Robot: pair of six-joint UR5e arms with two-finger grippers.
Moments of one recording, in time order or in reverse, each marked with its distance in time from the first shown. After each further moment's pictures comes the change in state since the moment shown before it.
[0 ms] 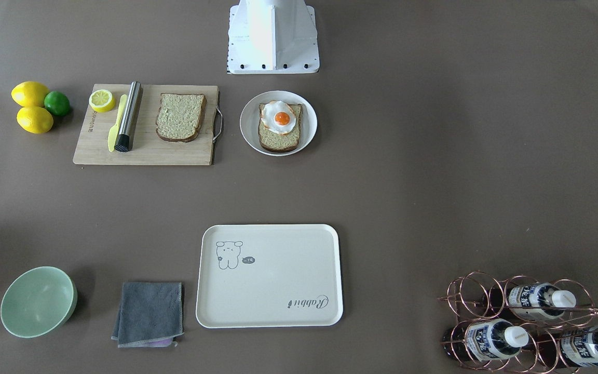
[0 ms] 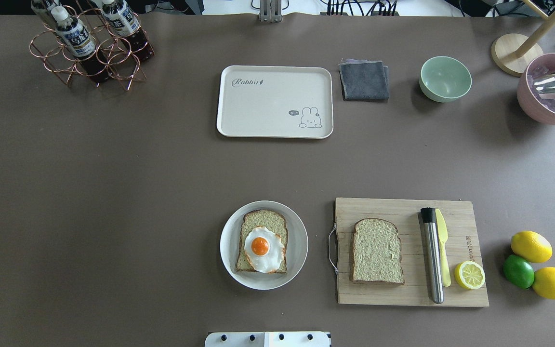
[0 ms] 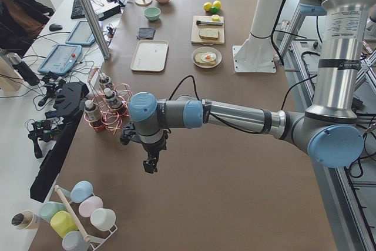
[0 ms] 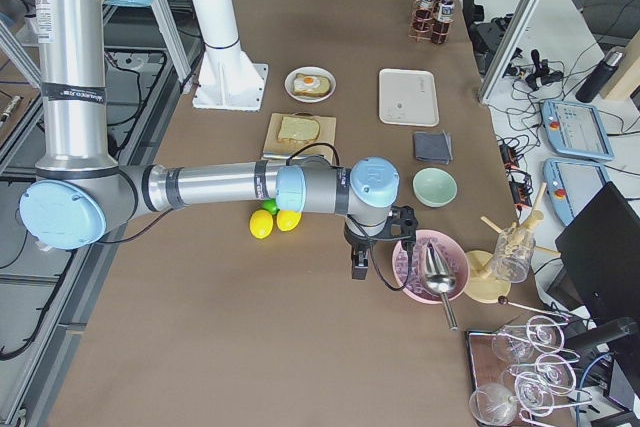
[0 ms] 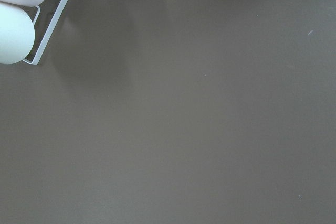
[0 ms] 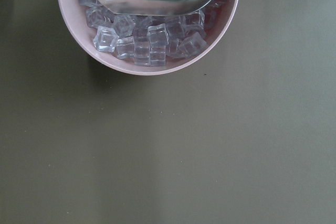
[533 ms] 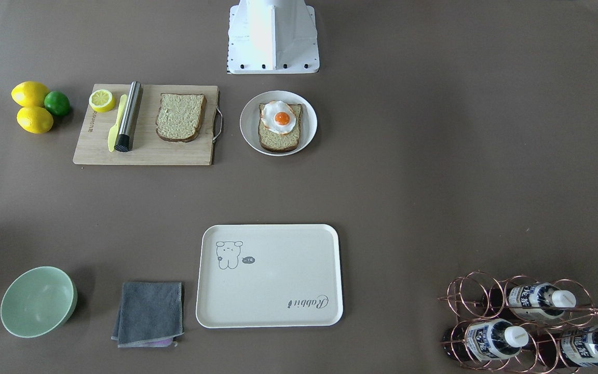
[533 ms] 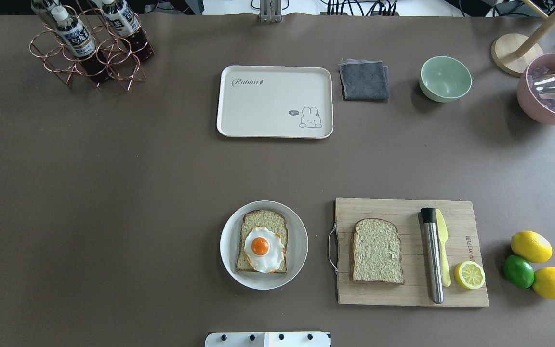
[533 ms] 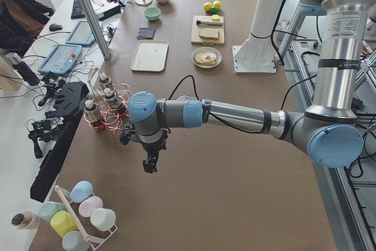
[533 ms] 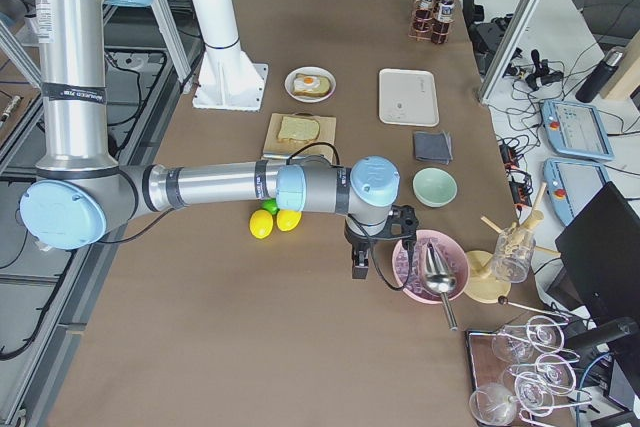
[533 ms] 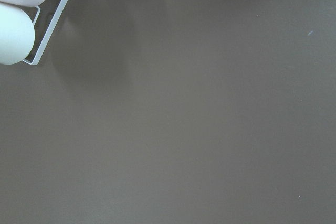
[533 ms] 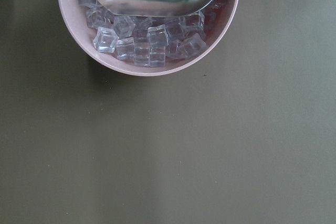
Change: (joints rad) left arm 0.000 0.000 0.000 0.000 0.001 0.000; right arm 0.000 0.001 0.001 0.000 -0.003 -0.001
